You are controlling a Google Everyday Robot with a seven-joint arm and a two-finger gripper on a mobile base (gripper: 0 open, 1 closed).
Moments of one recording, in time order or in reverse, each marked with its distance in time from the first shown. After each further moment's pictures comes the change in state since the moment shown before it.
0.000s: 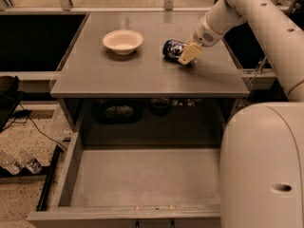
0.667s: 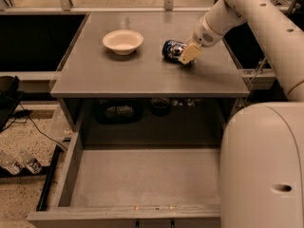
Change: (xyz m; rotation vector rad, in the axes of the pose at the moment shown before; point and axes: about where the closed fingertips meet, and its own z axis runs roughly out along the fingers) arm 0.000 0.001 0.002 -0.003 0.002 -0.002
